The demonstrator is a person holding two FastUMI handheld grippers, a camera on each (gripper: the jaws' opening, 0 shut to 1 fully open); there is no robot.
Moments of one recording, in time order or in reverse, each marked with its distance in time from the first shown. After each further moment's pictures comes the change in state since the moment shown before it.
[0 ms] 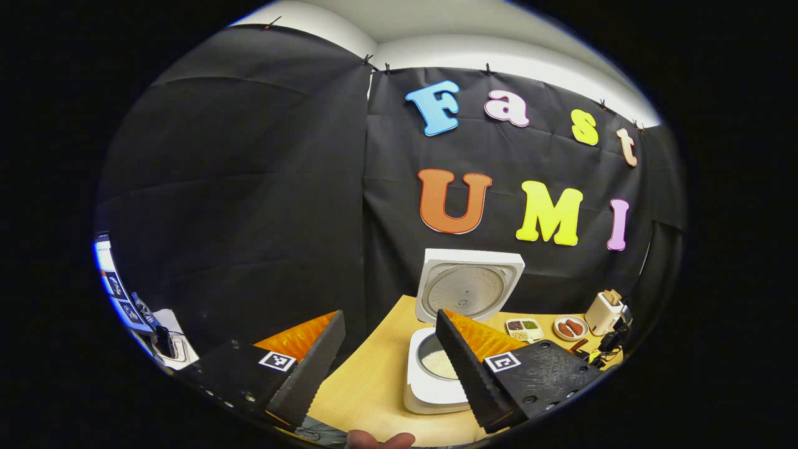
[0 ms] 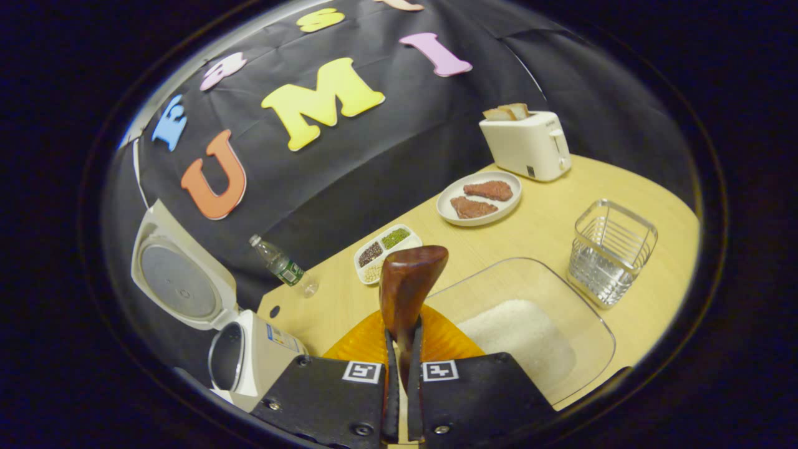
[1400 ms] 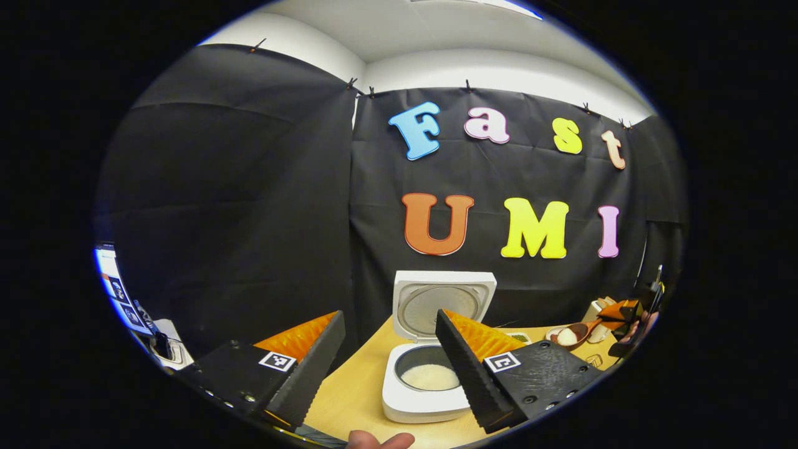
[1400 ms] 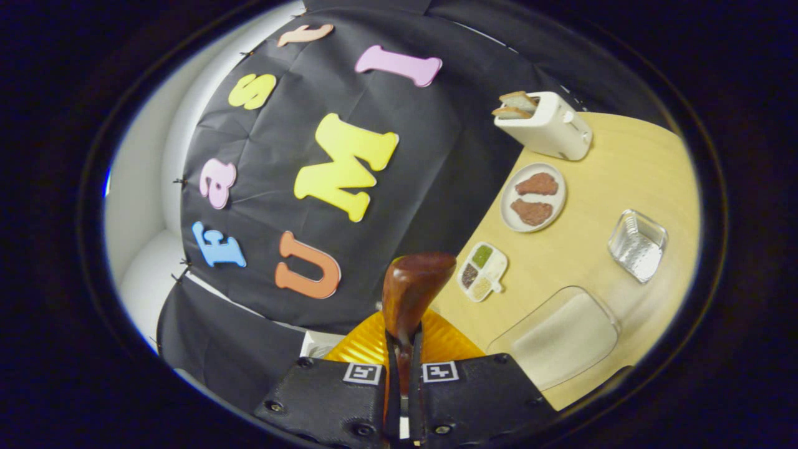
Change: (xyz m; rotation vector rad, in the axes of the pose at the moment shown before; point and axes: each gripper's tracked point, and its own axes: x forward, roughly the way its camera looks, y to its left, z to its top) left arm -0.022 -0.041 0.022 0.039 -0.131 0.012; right arm -0.115 0.113 0.160 0.386 0.088 0.400
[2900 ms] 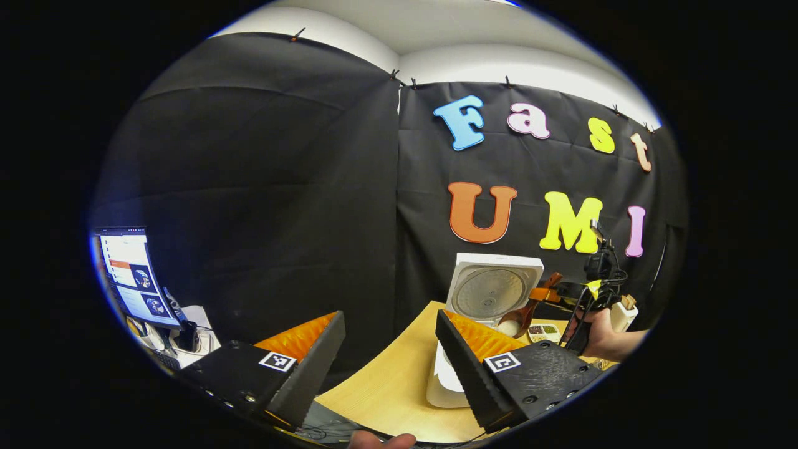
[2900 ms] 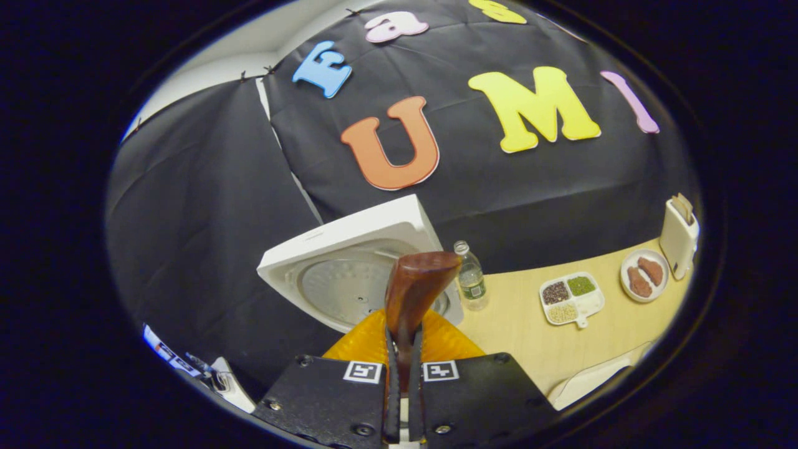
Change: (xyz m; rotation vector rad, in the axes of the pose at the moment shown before) left arm -0.040 0.079 -0.029 -0.049 0.080 0.142; right arm 0.148 0.103 -0.228 -0.874 0.209 0.052
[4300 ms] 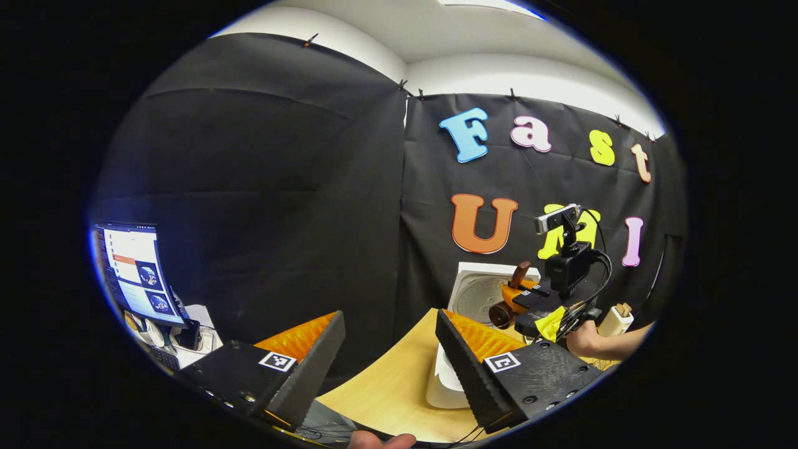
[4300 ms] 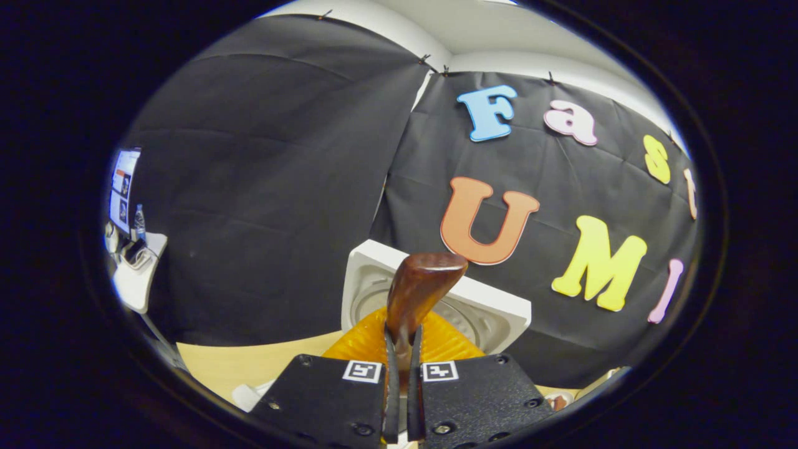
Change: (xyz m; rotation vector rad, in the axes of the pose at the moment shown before) left arm -0.031 0.011 0.010 -0.032 -0.050 0.014; right arm -0.025 0.105 0.018 -0.679 -0.195 0.044
